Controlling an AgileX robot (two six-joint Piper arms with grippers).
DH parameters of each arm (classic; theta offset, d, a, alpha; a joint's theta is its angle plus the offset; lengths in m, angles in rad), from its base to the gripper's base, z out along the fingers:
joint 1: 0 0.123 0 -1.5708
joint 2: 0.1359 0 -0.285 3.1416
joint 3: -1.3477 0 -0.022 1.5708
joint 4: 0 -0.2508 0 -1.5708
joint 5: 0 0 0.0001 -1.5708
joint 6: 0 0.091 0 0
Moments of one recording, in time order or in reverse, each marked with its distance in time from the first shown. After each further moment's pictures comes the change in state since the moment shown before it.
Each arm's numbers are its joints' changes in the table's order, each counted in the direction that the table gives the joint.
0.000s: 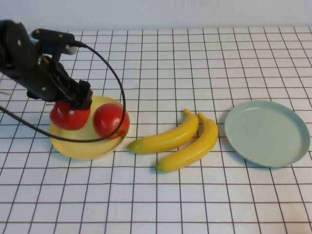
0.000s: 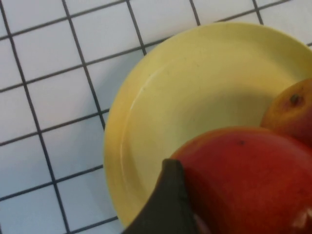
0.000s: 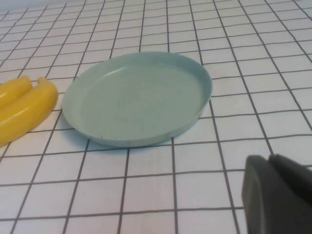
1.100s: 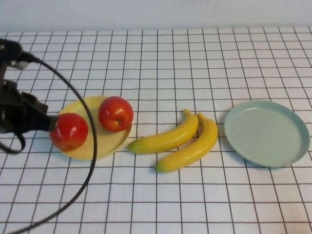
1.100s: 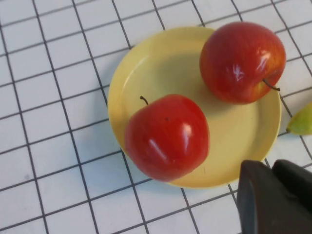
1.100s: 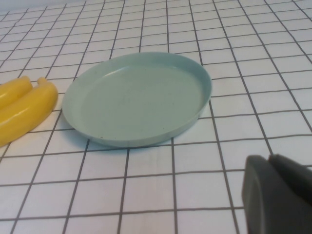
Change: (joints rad) right arm 0.000 0.000 0.000 0.000 0.000 0.000; left arm 0.010 -0.542 -0.407 0.059 0.112 0.053
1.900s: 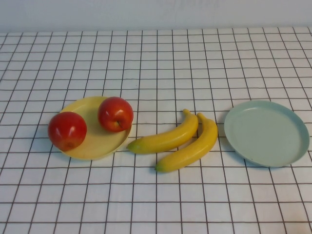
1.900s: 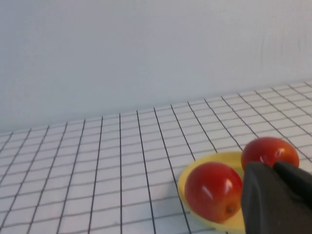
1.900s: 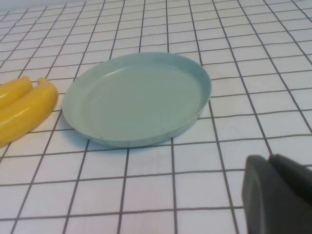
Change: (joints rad) right arm 0.000 0.000 0.000 0.000 0.000 0.000; left arm 0.000 -1.201 -0.687 -0.271 0.270 -0.251
